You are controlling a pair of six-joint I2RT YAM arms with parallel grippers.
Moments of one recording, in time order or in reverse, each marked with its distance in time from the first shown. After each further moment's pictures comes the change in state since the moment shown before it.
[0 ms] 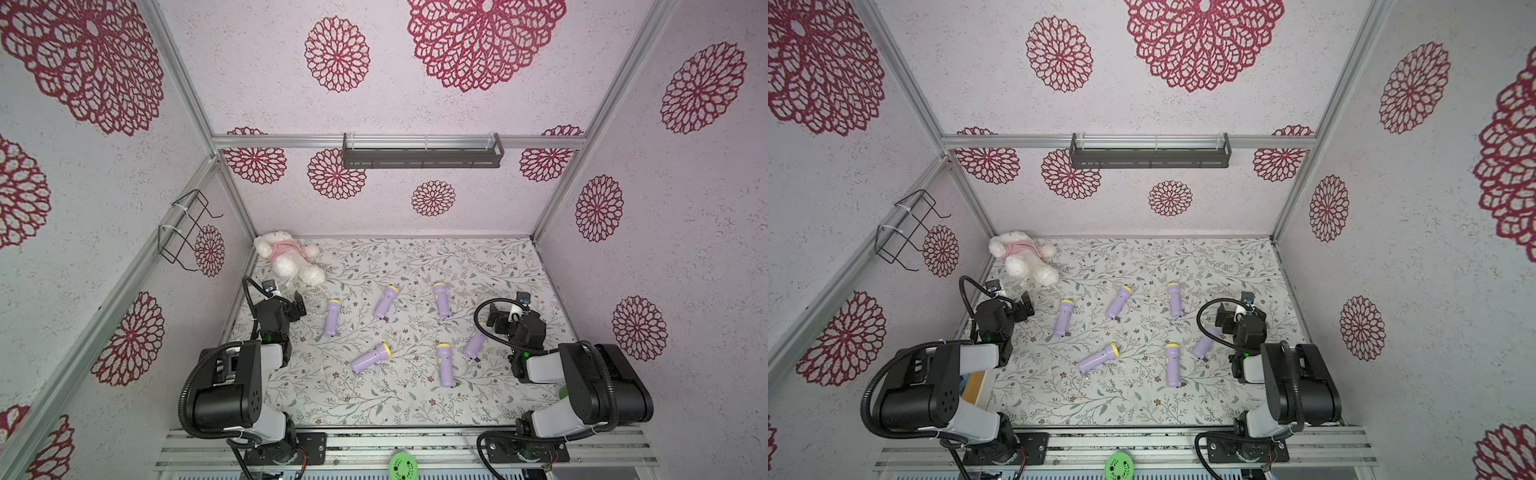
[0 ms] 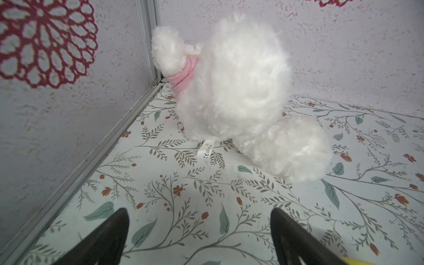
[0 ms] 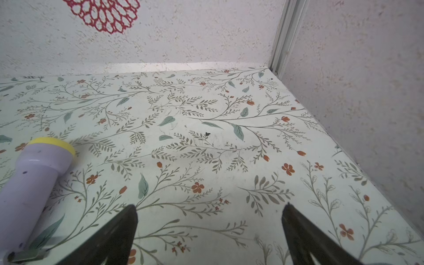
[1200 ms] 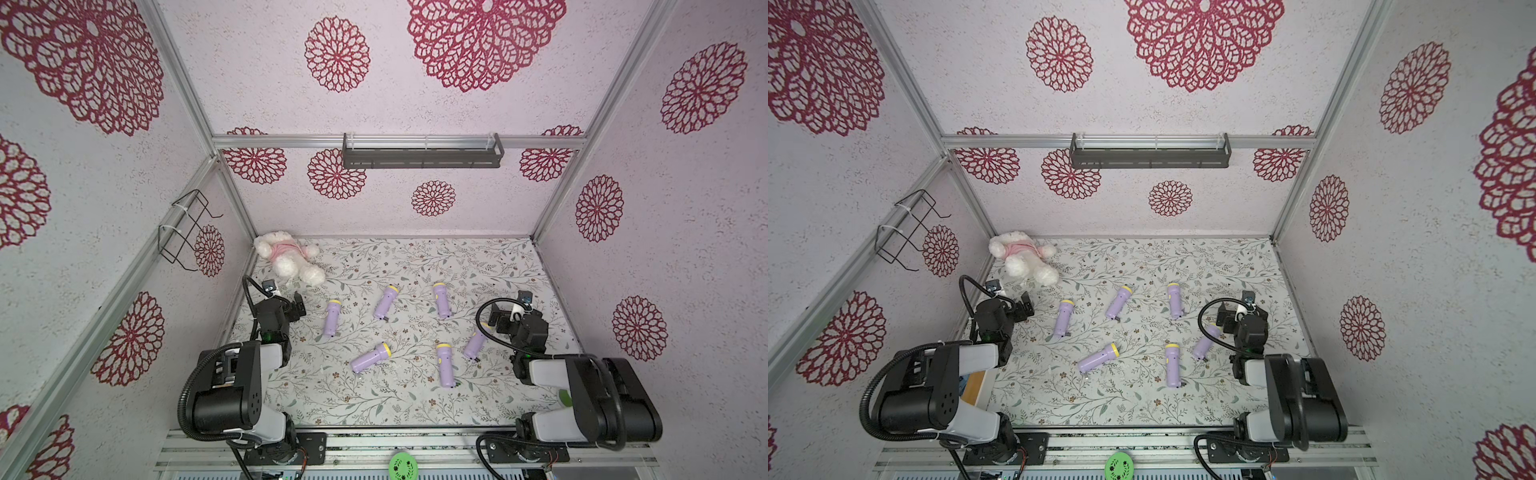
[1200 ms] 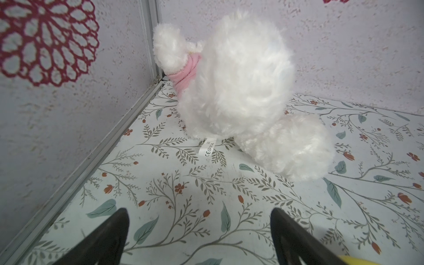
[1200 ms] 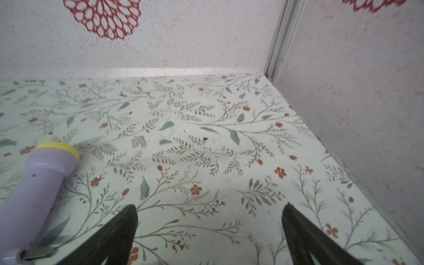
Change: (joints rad) left arm -0.016 -0.063 0.040 -0.147 -0.037 0.000; right arm 0.017 -0.219 -0.001 -0.140 0.019 -0.008
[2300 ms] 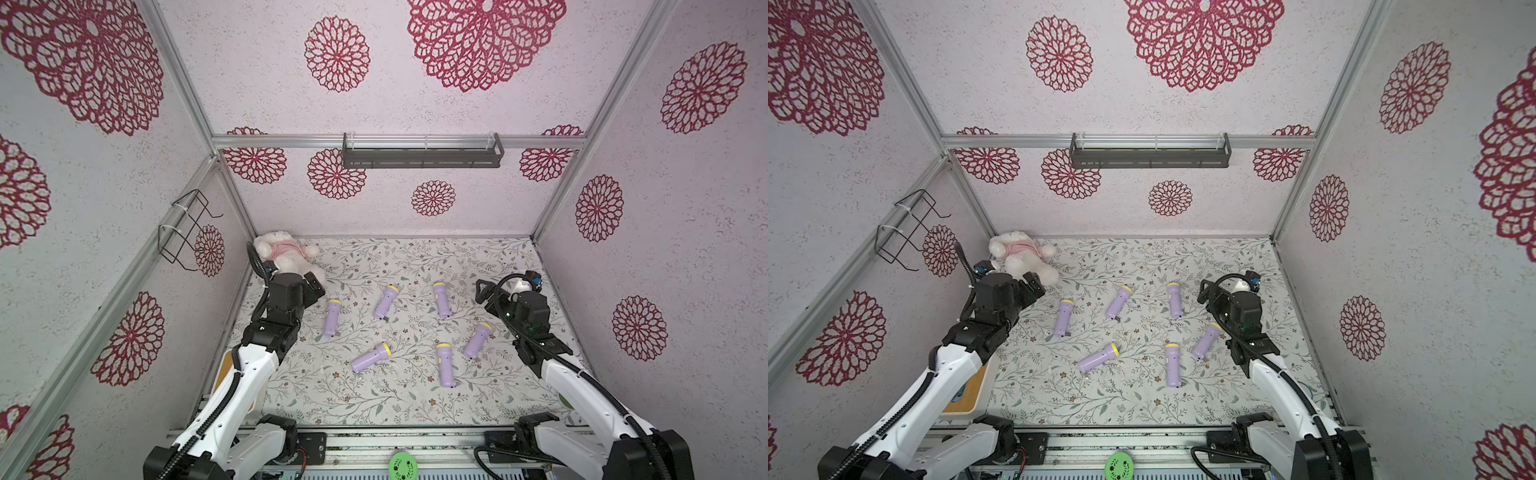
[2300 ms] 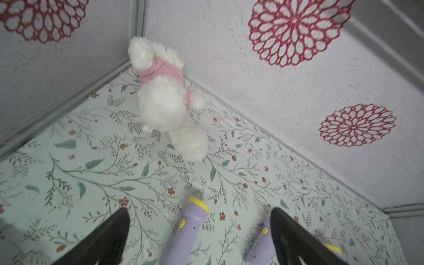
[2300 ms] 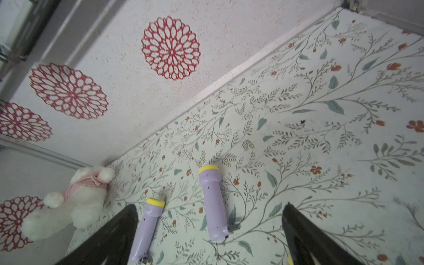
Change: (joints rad) left arm -0.329 -0.410 0.372 -0.958 -0.141 -0.591; right arm 0.206 -0.270 0.328 -0.761 -0.106 0.639
